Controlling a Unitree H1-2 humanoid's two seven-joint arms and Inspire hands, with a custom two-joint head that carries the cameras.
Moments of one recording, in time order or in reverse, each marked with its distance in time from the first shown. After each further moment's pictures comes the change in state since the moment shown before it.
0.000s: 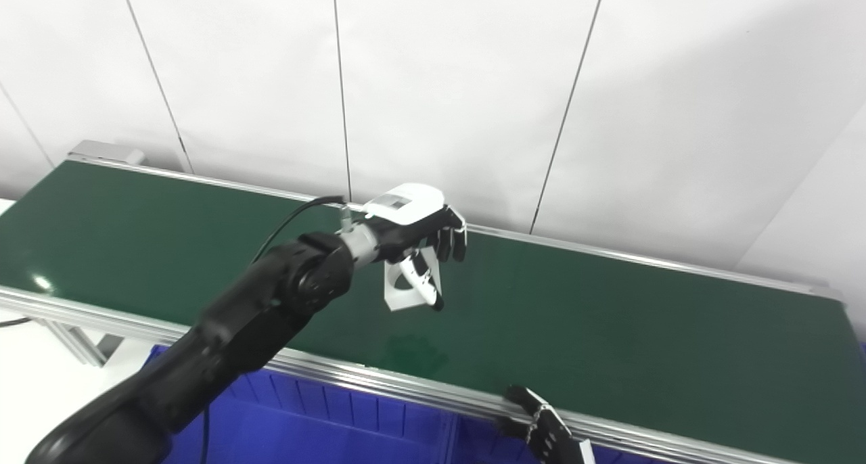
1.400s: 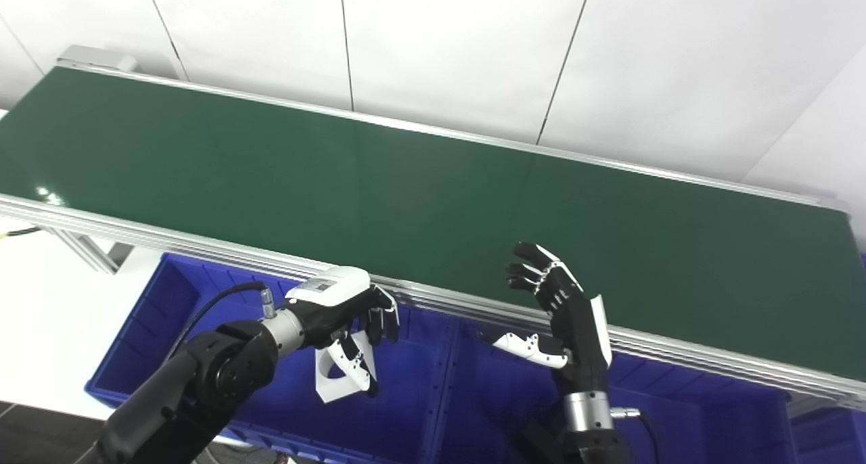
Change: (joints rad) left arm 0.504 0.049 -0.017 -0.232 0.060 0.048 -0.013; right arm -0.046 -0.030 0.025 -0.167 0.032 0.017 -0.004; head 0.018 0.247
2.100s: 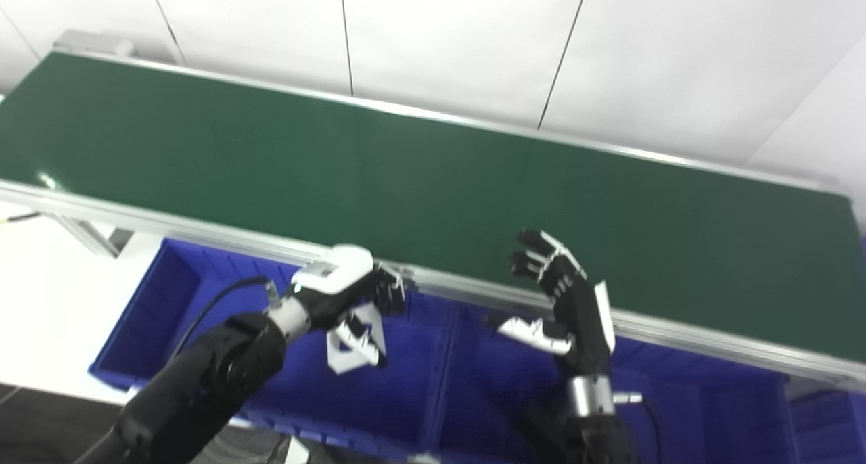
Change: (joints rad) left arm 0.004 -0.034 -0.001 0.093 0.036 -0.109 0.170; right arm 0.006 -0.018 -0.002 -0.022 0.029 0.016 -0.002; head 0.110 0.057
